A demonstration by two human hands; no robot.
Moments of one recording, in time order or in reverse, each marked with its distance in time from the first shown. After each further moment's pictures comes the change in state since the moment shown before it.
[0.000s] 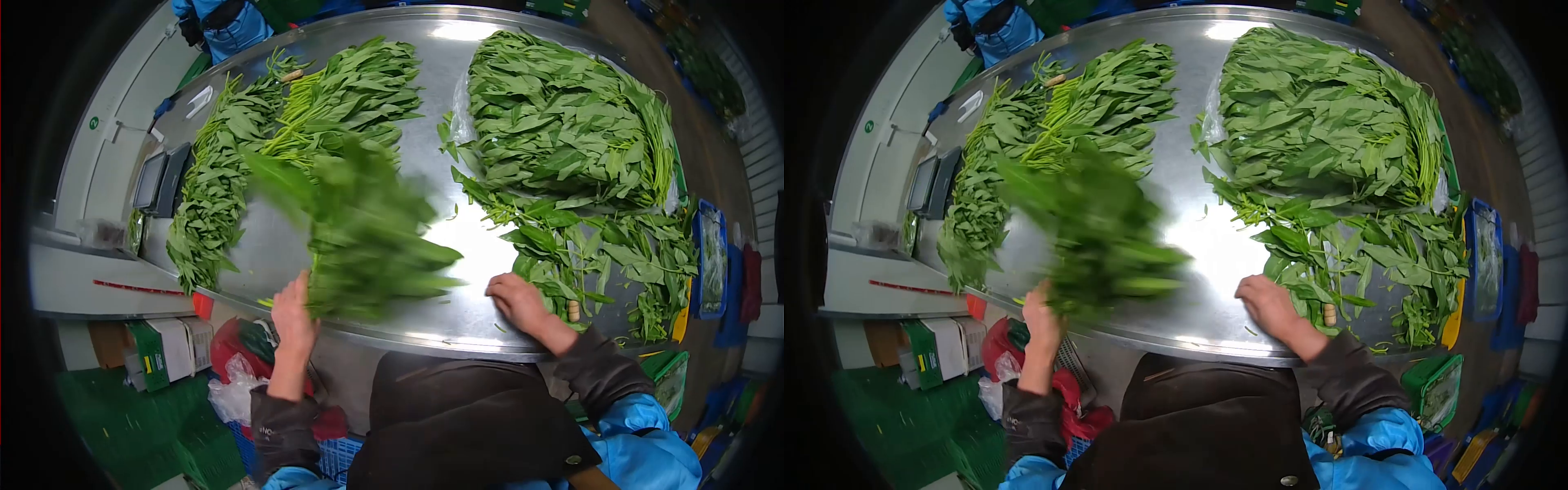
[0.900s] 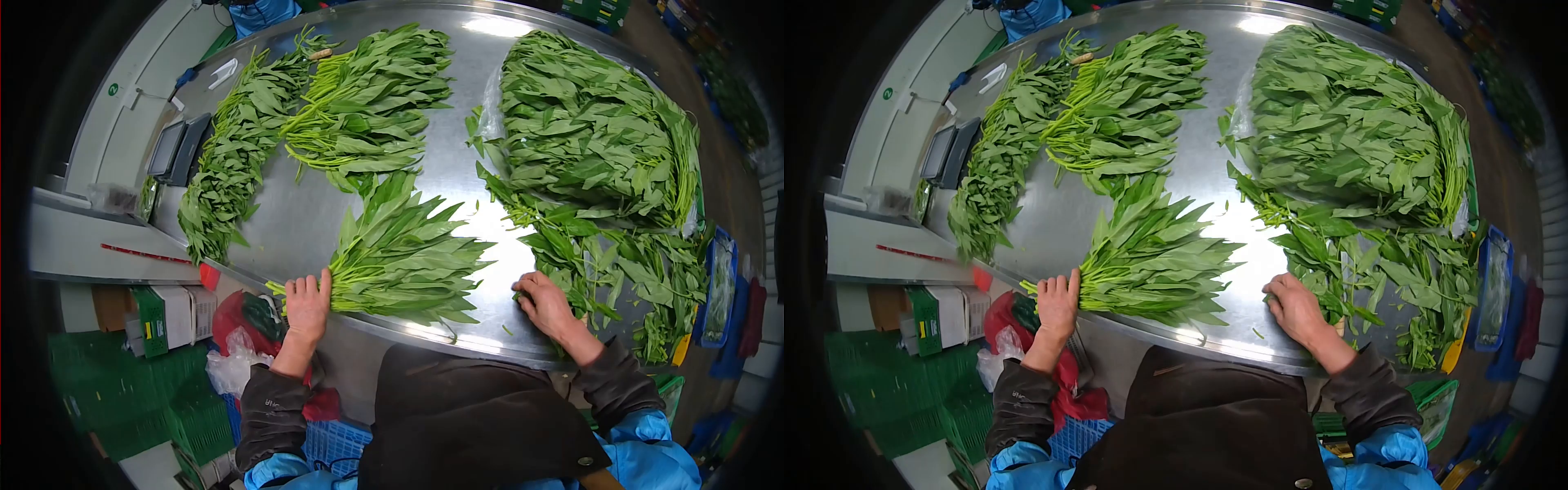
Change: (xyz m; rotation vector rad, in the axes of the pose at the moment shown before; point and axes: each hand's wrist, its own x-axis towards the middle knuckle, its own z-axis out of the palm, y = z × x) left_hand -0.030 -0.022 0.038 0.477 -0.142 0.193; right_hand 0.002 -0.003 -0.038 0.064 -0.168 0.241
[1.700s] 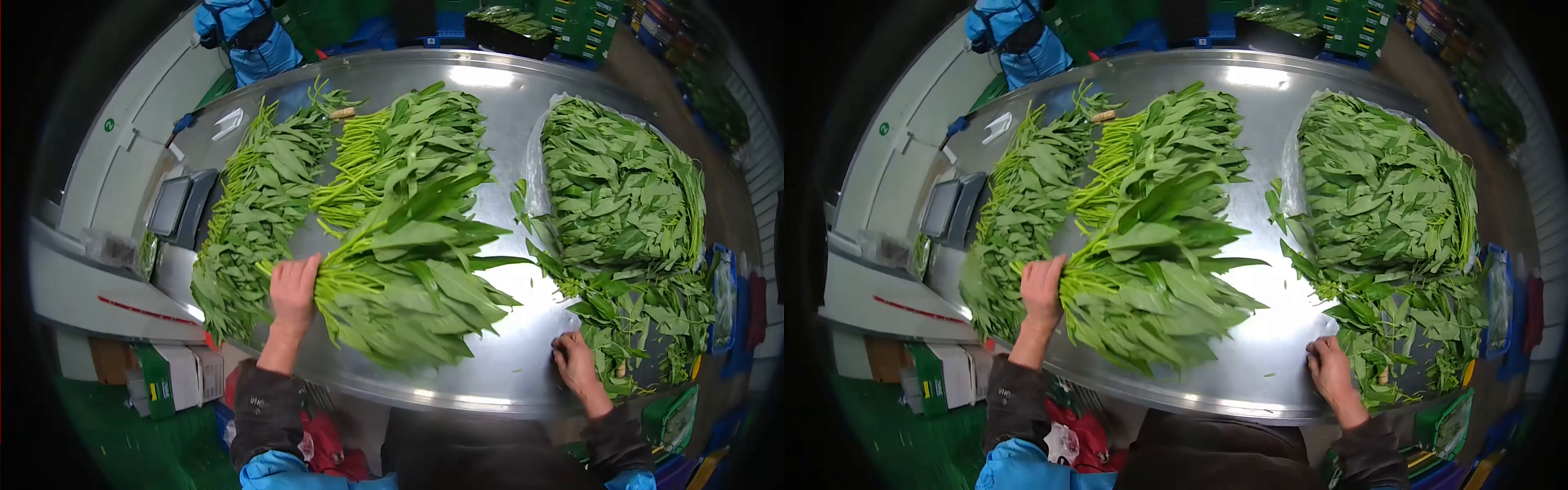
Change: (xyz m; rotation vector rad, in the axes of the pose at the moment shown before) left_hand 0.148 -0.181 0.026 -0.387 0.608 0.092; right_hand 0.039 -0.057 0.044 -0.083 0.279 0.307
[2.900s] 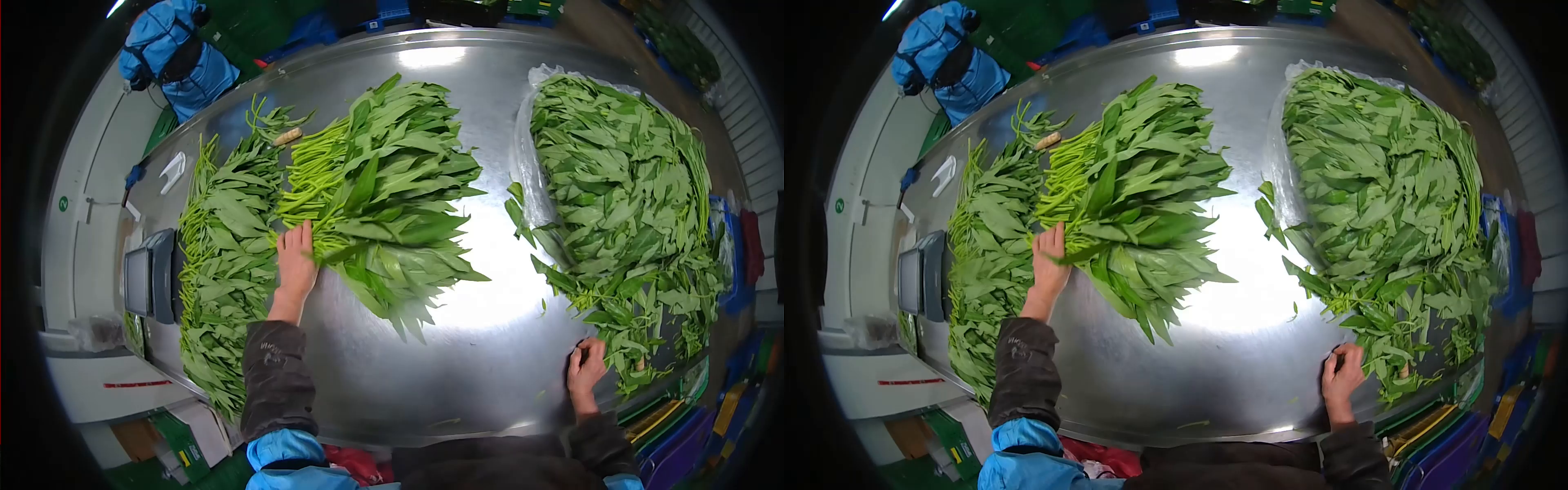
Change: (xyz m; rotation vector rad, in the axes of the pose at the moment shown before) left_hand 0.065 -0.100 0.218 -0.002 -0.382 -0.076; right_hand 0.018 0.010 0.072 -0.174 0.626 0.319
